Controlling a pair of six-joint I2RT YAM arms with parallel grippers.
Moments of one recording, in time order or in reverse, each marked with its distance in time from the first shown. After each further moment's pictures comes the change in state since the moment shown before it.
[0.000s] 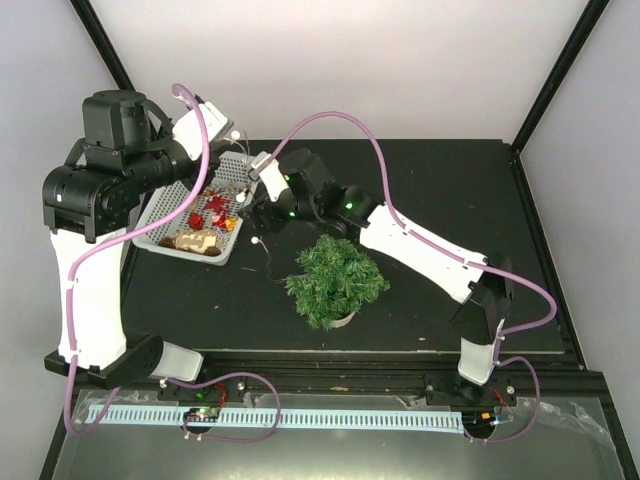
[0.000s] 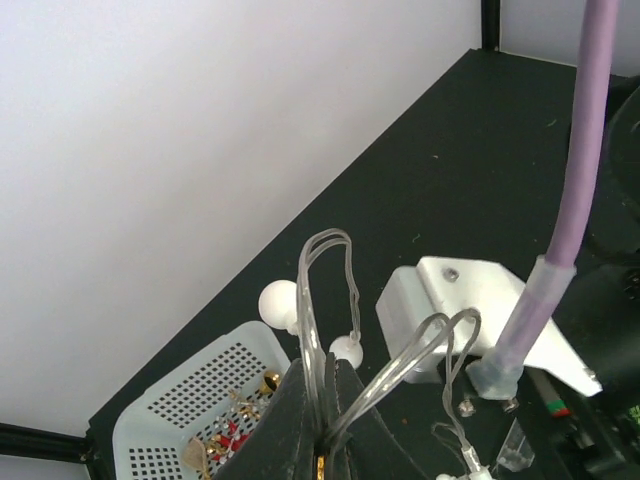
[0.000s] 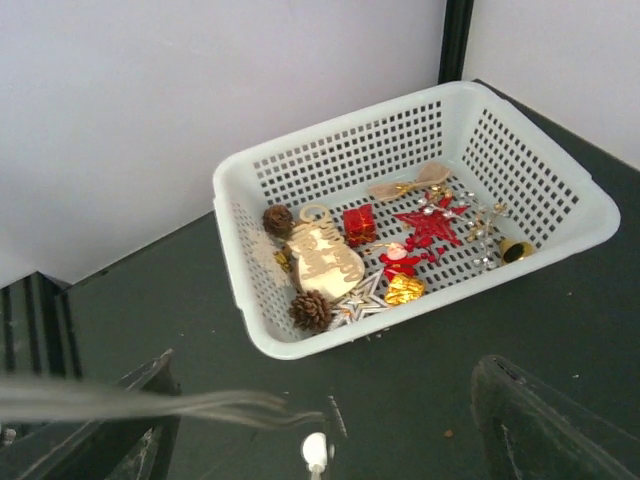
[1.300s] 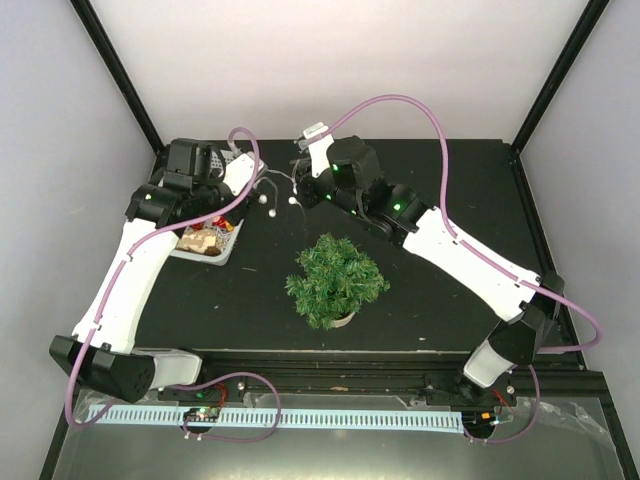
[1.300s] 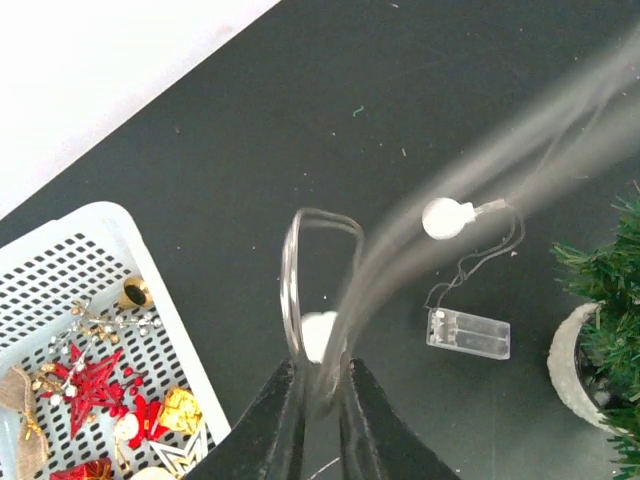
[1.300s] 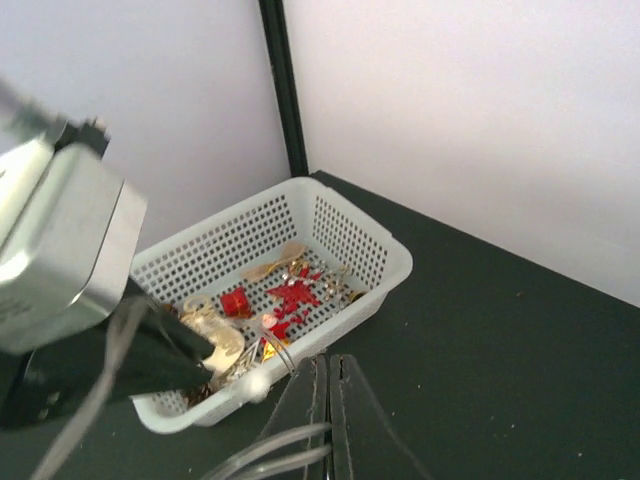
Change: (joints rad) left arm -0.002 -0.124 -0.775 0.378 0.012 -0.083; right arm -0.071 -0.220 -0.156 0.093 0.238 0.065
